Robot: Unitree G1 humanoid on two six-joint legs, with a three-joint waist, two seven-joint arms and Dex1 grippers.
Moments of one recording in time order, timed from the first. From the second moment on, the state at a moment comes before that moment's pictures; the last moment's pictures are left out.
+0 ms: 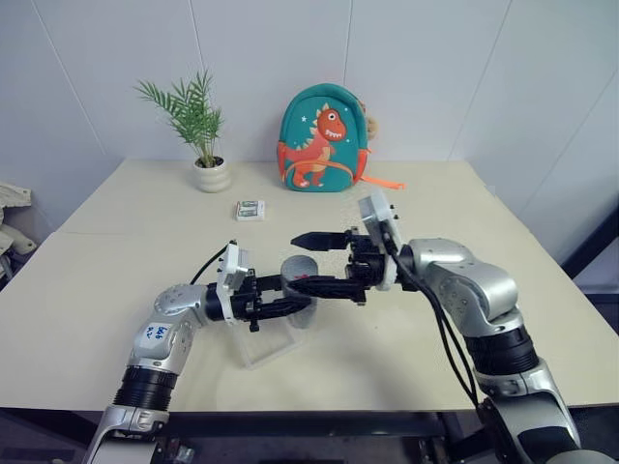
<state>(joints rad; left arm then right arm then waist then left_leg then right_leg) -0.62 0.42 0.02 0.19 -0.49 0.24 -1.21 -0.91 -0.38 0.12 -0.04 0.57 0.63 1.09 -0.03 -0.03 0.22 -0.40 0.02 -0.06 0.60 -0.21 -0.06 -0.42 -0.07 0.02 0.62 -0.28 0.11</state>
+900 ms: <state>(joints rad) -0.62 0.42 0.02 0.18 -0.48 0.25 -1.18 -0.93 -0.40 0.13 0.13 0.51 0.50 1.15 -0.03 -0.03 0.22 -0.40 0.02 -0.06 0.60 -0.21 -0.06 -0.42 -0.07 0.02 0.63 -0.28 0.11</state>
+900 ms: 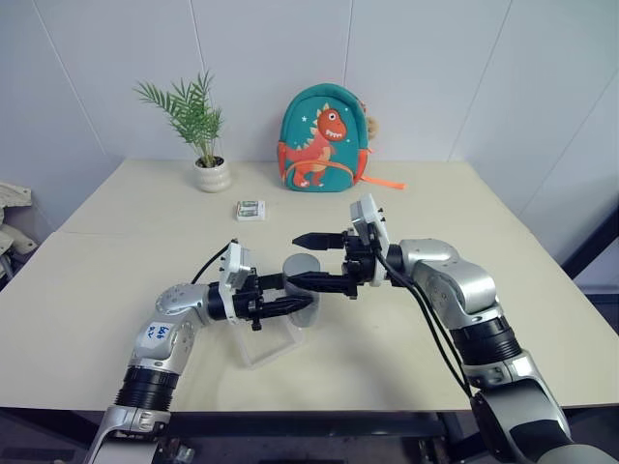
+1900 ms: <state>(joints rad) -0.62 0.42 0.02 0.17 -0.49 0.25 -1.21 -0.92 -0.53 0.03 0.14 0.54 0.58 1.21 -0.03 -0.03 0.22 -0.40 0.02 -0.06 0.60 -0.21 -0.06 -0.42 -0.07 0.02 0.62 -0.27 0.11</state>
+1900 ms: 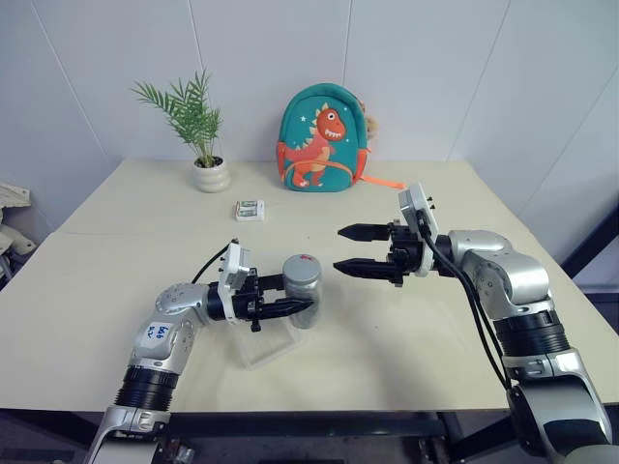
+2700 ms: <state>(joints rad) -0.62 0.42 0.02 0.17 -0.49 0.25 -1.21 -0.93 -0.37 0.15 0.03 0.49 0.59 1.12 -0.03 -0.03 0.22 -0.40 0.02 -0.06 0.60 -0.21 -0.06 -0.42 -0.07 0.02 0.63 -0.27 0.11</state>
